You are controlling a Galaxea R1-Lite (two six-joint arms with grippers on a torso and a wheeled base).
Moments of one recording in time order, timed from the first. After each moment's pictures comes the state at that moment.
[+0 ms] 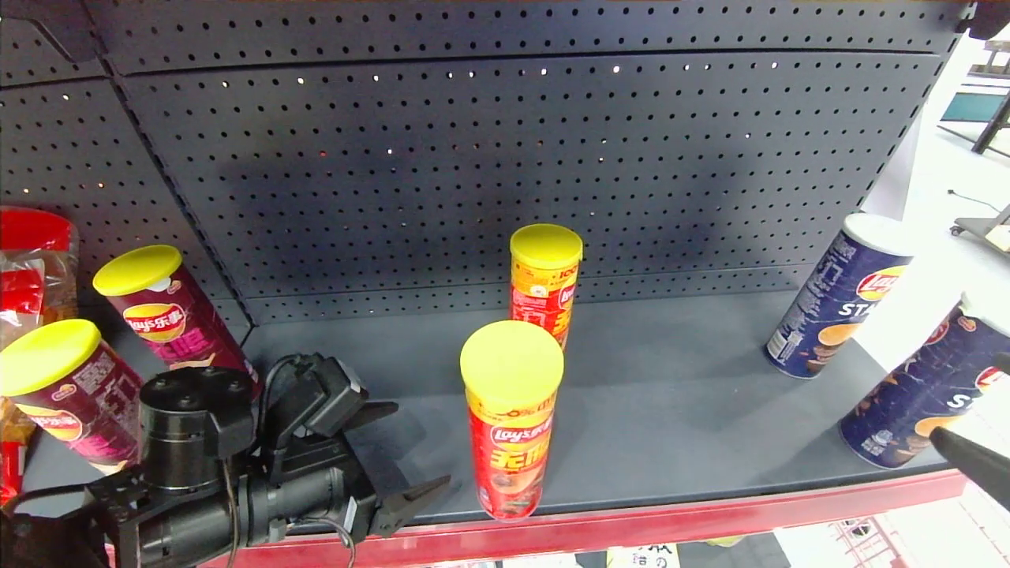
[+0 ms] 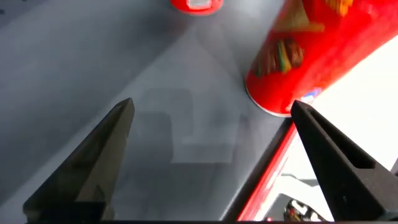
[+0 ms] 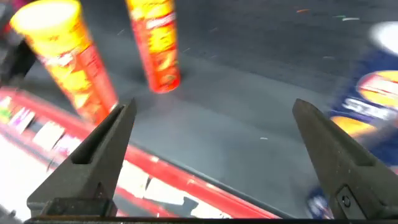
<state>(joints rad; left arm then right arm) -0.49 1.71 -0.24 -1.05 -0.34 0.16 0.37 0.71 -0.38 -0.29 0.10 -0.08</state>
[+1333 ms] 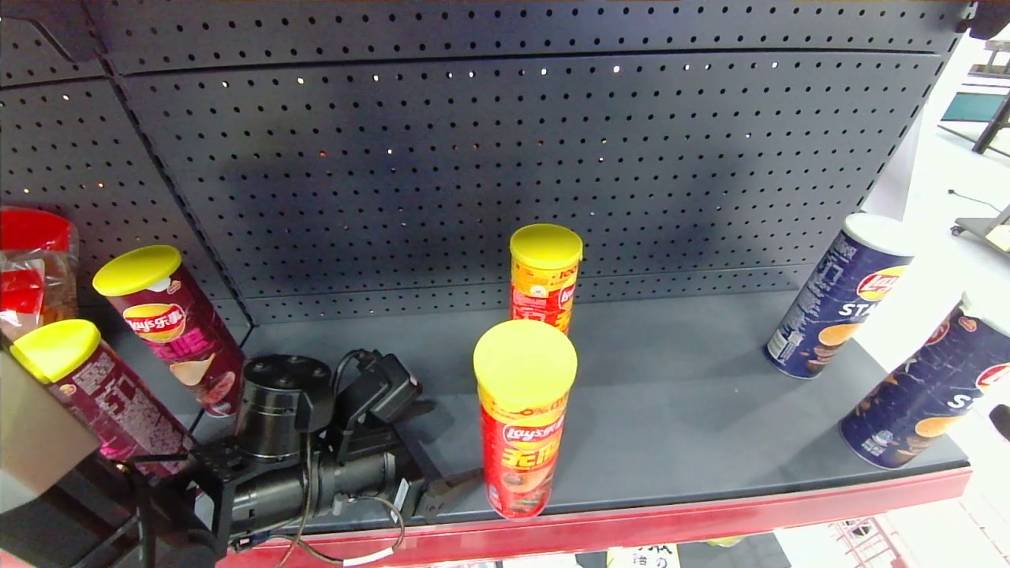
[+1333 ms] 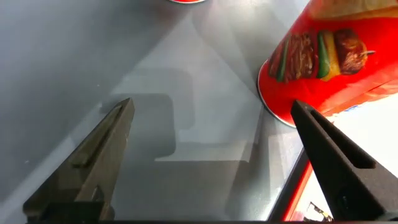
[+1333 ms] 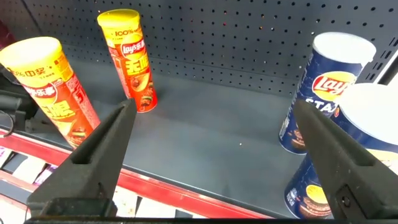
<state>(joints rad) -0.54 1.89 -0.37 -1.05 -0.34 0.16 0.28 0.64 -0.39 -0.29 0.10 -0.05</state>
